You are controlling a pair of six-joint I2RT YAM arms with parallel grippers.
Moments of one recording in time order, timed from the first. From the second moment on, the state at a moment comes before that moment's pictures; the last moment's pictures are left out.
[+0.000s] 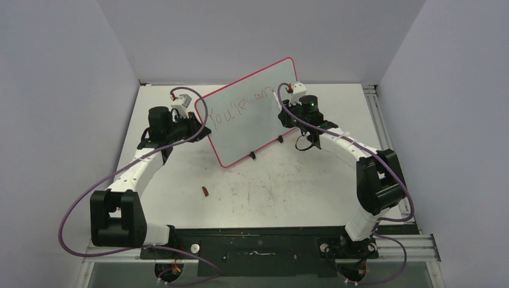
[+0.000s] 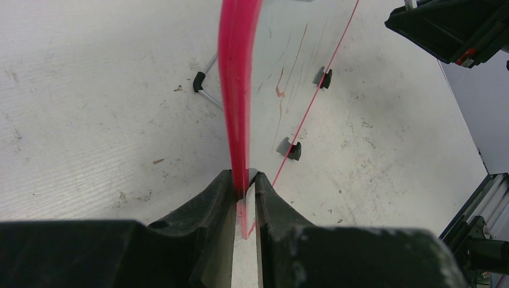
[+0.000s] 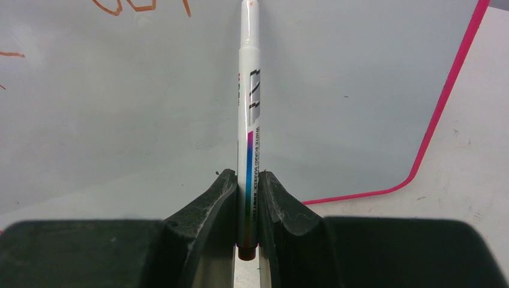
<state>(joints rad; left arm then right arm) -0.06 1.37 0.90 -0.02 0.59 -0.27 0.40 1.70 1.16 0.11 -0.12 0.09</state>
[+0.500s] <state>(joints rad) -0.06 1.37 0.90 -0.02 0.59 -0.27 0.40 1.72 1.19 0.09 -0.11 0.09</state>
